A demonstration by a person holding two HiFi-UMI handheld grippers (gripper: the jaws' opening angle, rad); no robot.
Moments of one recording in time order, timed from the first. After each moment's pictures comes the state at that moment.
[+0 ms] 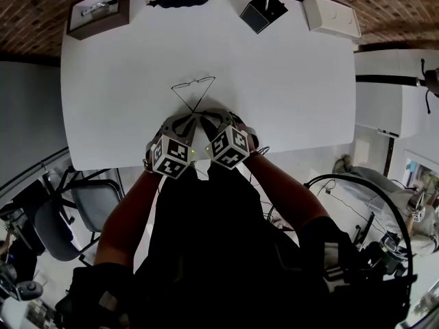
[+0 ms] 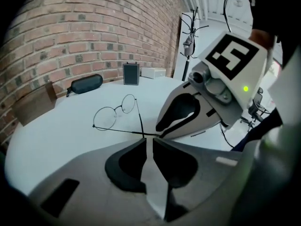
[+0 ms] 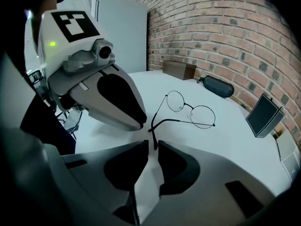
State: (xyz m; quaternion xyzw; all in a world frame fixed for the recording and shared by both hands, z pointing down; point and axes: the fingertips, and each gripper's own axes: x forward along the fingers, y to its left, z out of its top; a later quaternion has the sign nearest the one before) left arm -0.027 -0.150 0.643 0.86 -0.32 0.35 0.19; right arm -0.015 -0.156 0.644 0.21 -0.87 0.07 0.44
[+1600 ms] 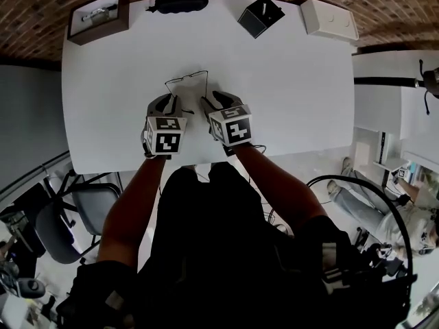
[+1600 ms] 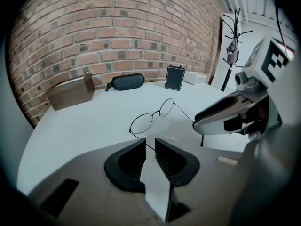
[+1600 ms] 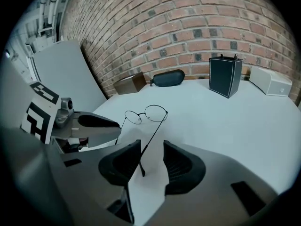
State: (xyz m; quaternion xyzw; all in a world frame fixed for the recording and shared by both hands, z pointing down) left arm -0.083 -0.233 0.636 0.76 -0.50 0.32 0.25; right arm 0.013 -0.237 0.622 0.40 -0.81 0.31 0.31
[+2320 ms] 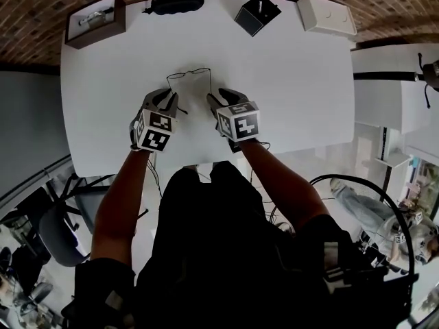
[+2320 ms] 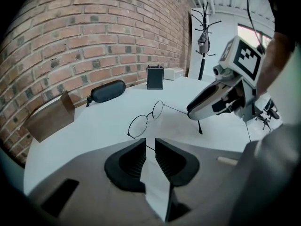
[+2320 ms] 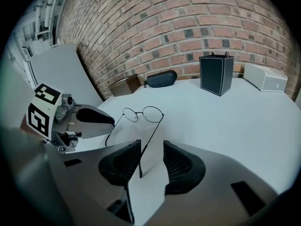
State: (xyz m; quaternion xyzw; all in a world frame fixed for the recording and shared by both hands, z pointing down) left arm -0.080 -0.244 0.629 0.83 -0.39 0.37 0.16; right arm 0.033 -0.244 0.624 0.41 -0.80 0.32 0.30
